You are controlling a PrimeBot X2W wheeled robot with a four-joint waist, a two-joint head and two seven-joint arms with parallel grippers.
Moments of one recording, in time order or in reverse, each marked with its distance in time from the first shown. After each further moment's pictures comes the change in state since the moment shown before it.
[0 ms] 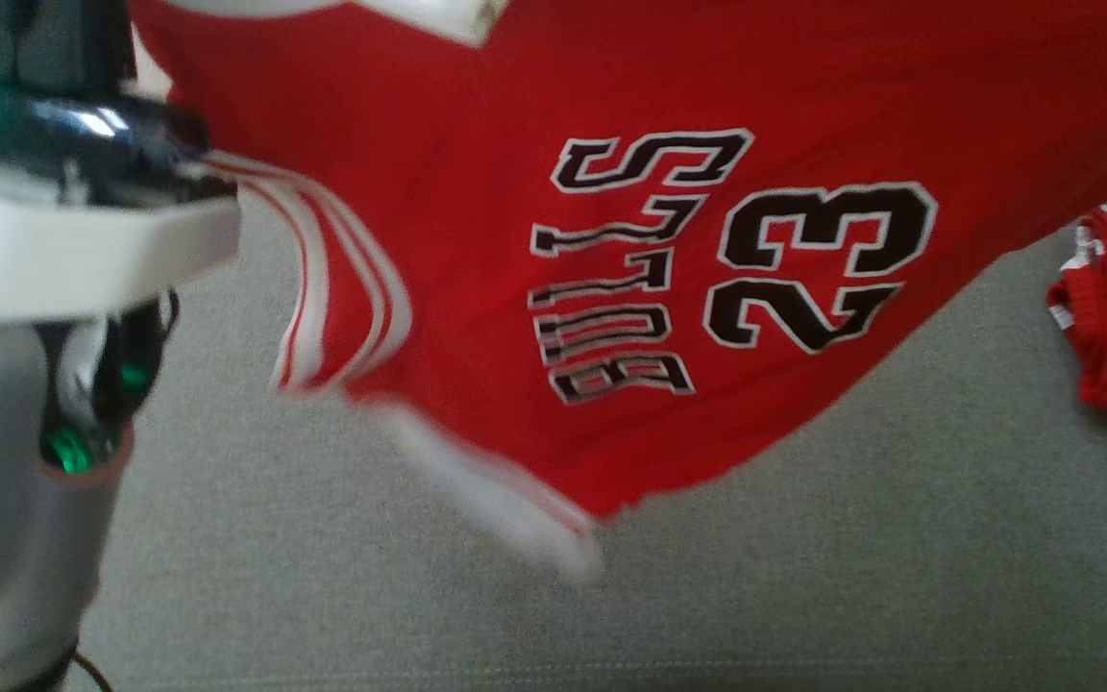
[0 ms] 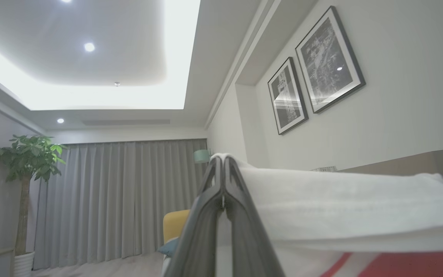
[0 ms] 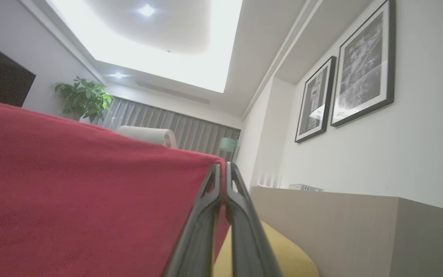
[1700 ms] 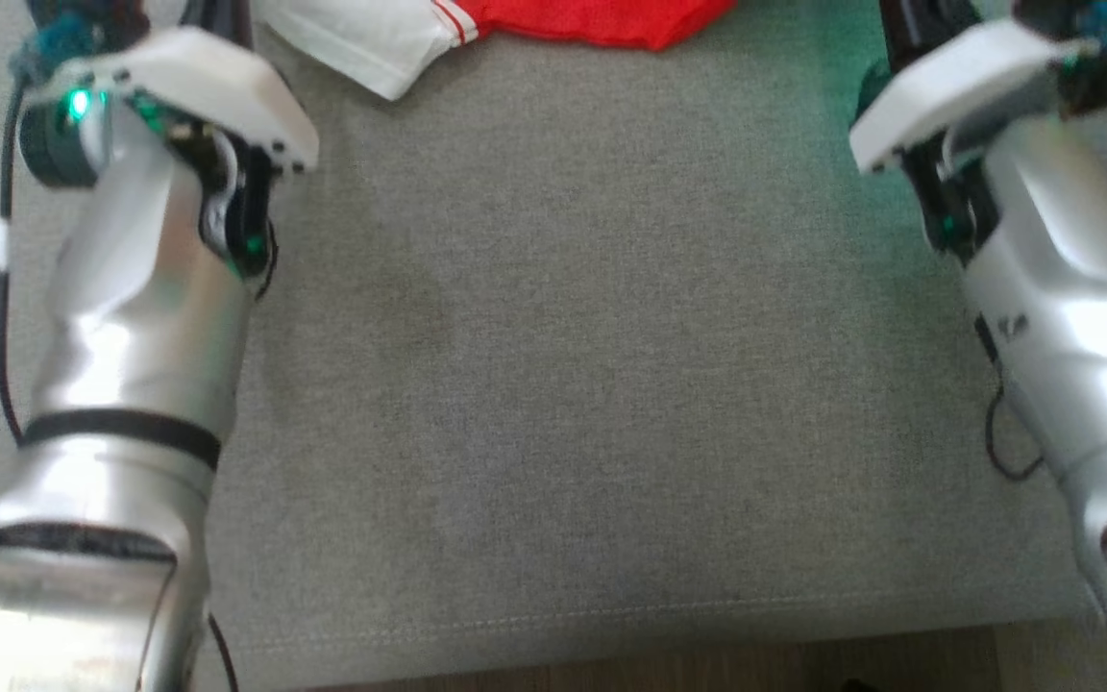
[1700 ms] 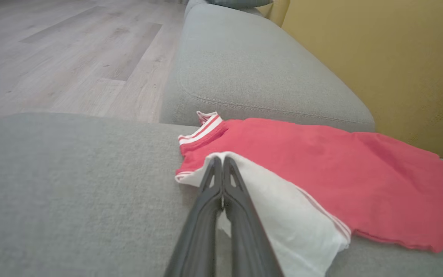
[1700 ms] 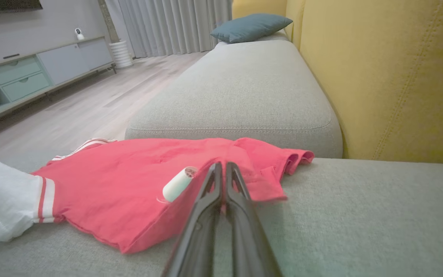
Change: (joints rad) left arm -0.440 -0.287 0.057 1.402 -0.005 -0.212 -0.196; right arm -0.730 0.158 0.748 1.417 0.341 0.000 -0.397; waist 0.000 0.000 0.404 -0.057
